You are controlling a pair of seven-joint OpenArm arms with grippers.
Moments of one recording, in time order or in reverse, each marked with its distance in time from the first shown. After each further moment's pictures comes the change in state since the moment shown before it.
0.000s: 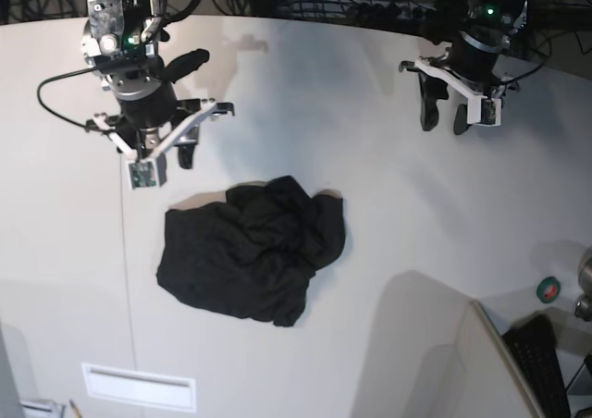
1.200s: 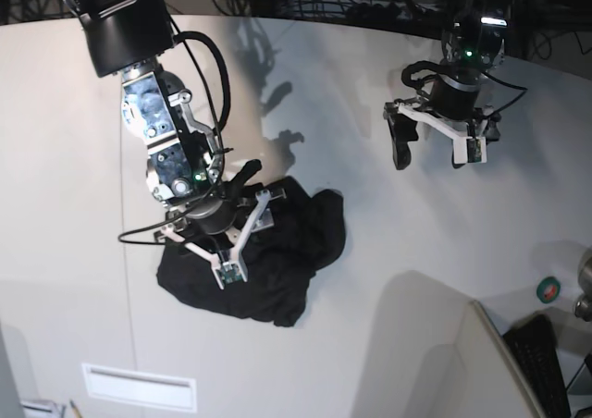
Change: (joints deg) left arm -11.6 5.6 0.0 -8.3 0.1 -0.1 0.4; right arm 30.8 0.8 -12.3 -33.6 0.4 0.3 0.5
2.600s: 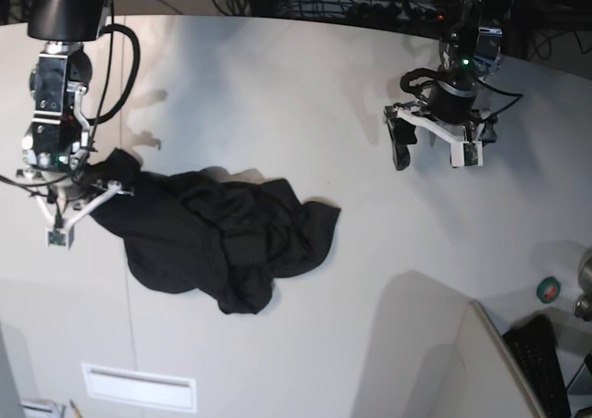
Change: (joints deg) left arm -2.8 0.3 0.3 -5.3 0.0 -0.1 -0.3; right arm -7.1 6.2 31.3 3.3 0.0 0.1 -4.8
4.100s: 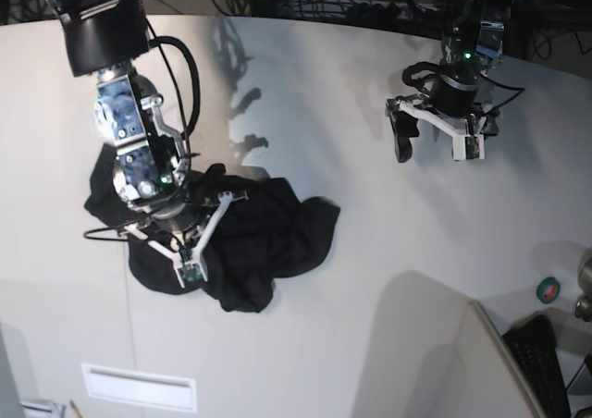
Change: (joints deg) left arm 1.3 -0.3 -0.2 0.3 0.0 0.0 0.0; right arm 5.6 -2.6 -27.2 0.0 -0.9 0.4 1.0
